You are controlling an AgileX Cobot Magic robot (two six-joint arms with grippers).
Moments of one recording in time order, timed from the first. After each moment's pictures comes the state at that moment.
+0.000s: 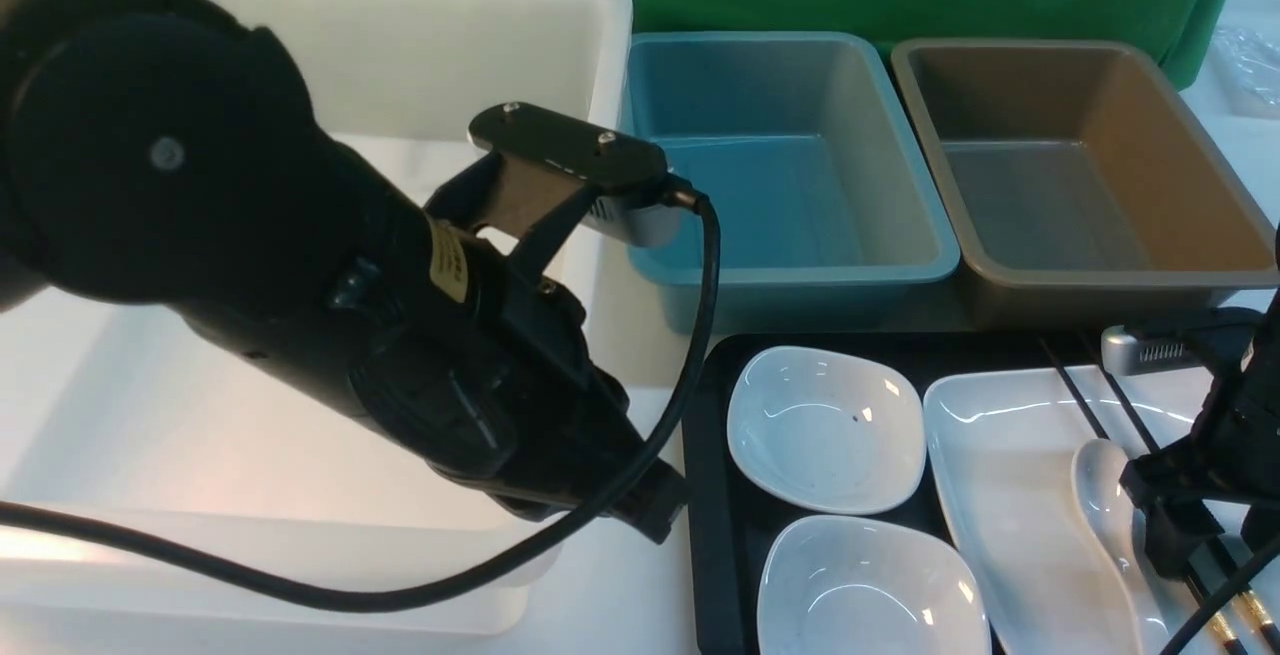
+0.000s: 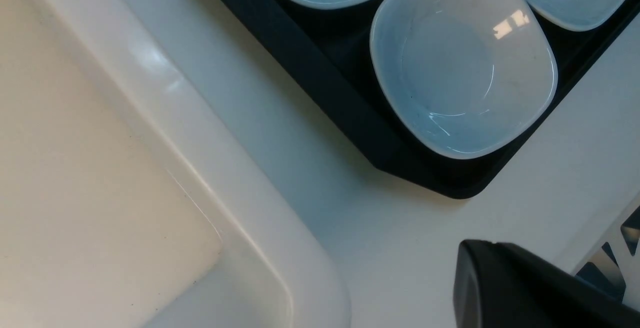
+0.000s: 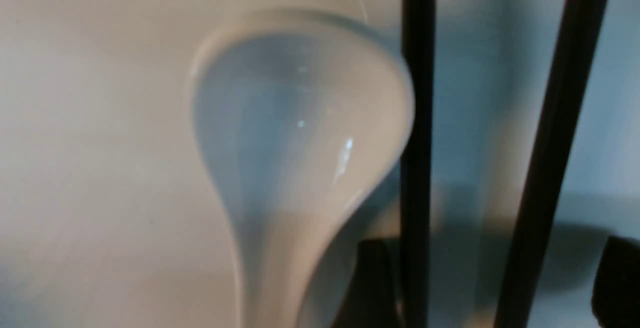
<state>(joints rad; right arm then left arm) 0.00 1.80 -1.05 -0.07 0.86 -0.07 -0.75 1.34 -1.18 -0.19 1.01 0.00</state>
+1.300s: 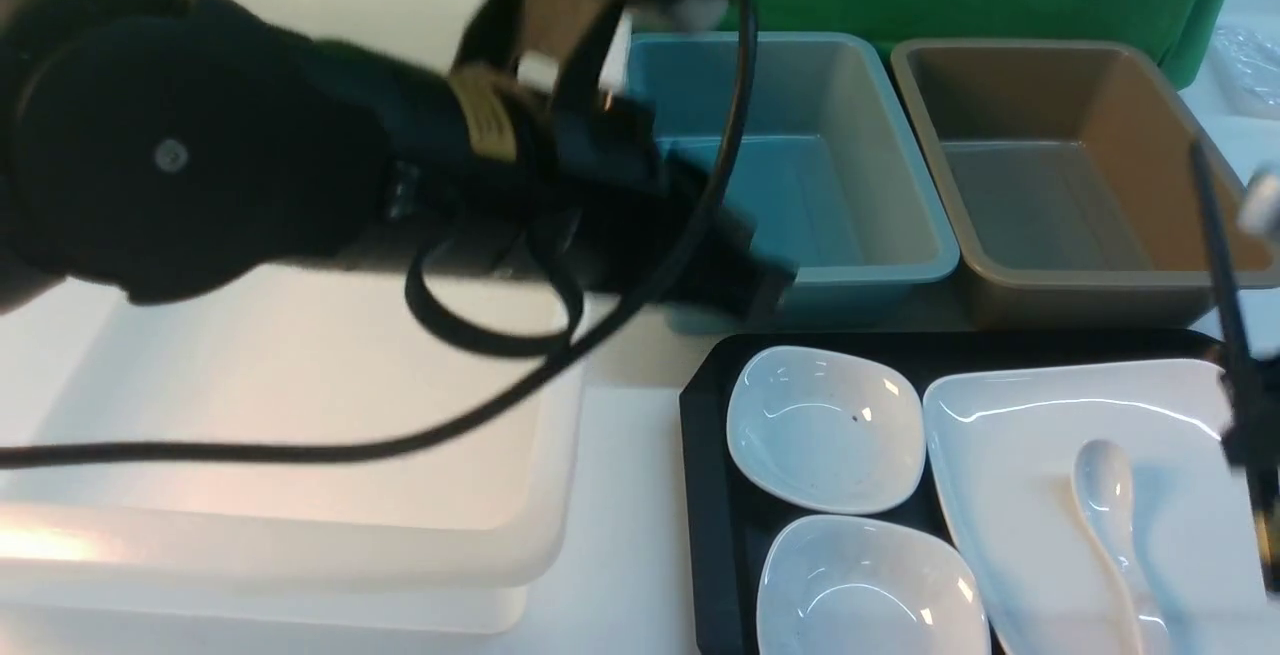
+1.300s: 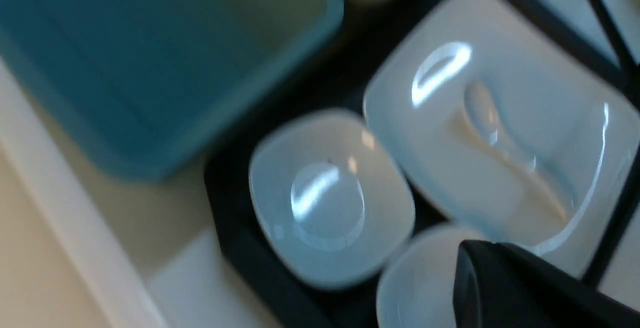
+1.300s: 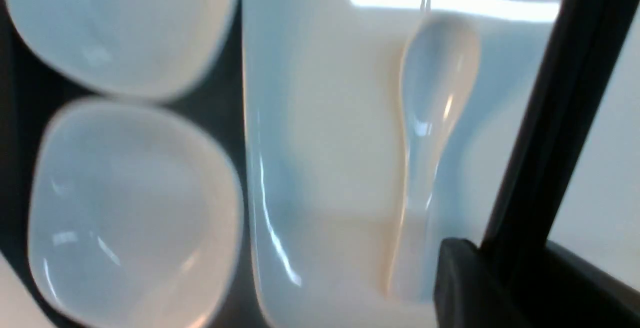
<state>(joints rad) 0.00 1.27 -1.05 0.18 0.92 -0.12 -0.75 1.34 -1.18 -0.18 0.41 0.11</state>
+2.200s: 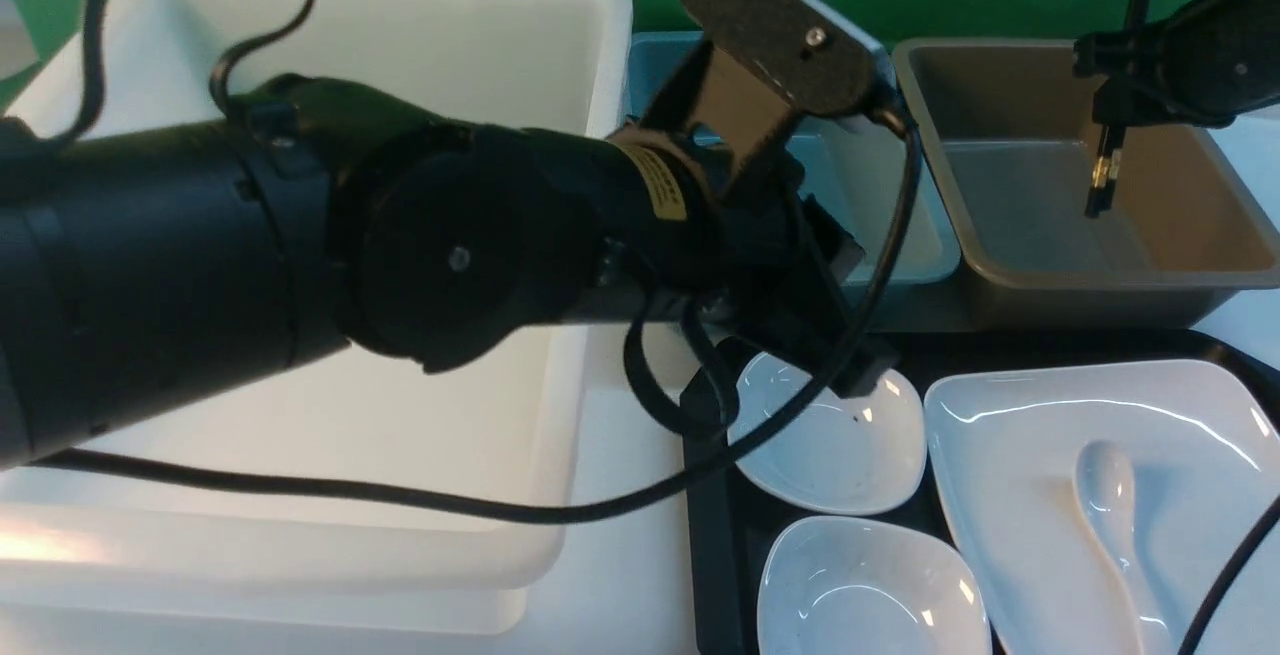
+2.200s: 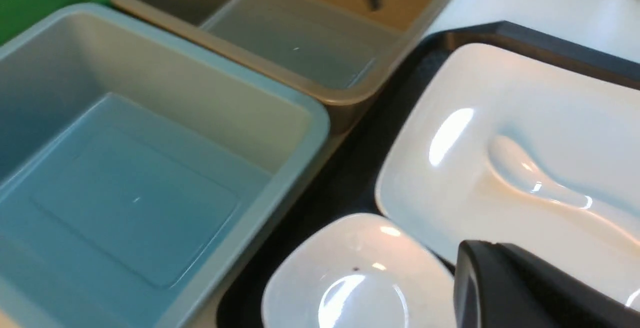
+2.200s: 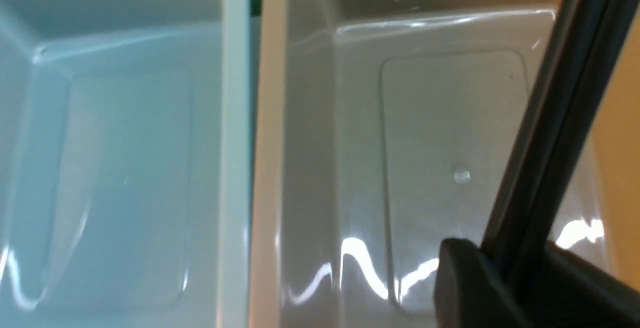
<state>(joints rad) 0.00 1.87 -1.60 0.18 0.53 -0.04 -0.83 1.51 -1.18 -0.21 0.28 0.35</state>
